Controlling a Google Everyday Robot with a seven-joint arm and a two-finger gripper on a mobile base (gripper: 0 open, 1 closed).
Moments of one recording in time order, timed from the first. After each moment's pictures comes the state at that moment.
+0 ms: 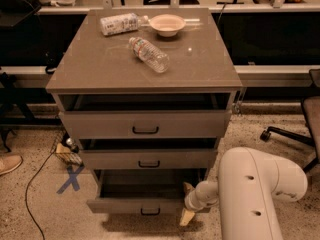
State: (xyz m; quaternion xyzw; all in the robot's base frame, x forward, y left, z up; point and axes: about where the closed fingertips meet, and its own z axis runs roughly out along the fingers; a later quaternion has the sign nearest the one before) arm 0.546 -0.117 0.156 -0.65 0.73 0.07 0.21
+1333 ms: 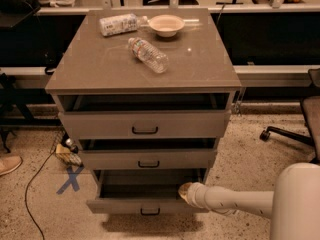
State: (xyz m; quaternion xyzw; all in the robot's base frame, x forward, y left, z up) arm 0.565 -0.109 0.266 -0.50 0.79 0.07 0.36
